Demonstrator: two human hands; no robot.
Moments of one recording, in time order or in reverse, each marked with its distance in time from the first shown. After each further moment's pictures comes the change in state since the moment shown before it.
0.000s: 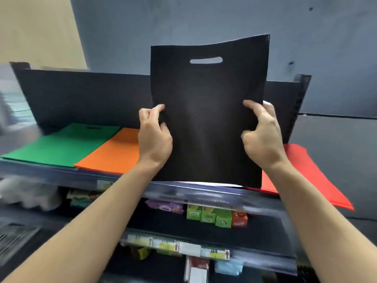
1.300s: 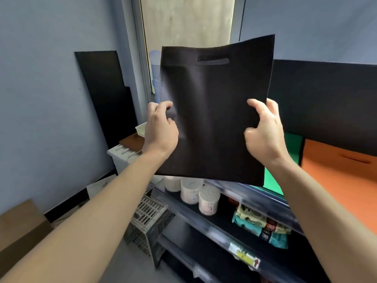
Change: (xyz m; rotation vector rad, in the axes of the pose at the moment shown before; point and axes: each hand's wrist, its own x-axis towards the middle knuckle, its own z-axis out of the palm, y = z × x) left_hand 0.155 -0.366 -0.371 0.399 0.200 -0.256; right_hand -0.033 -0.304 0.481 0.194 -0.368 -0.102
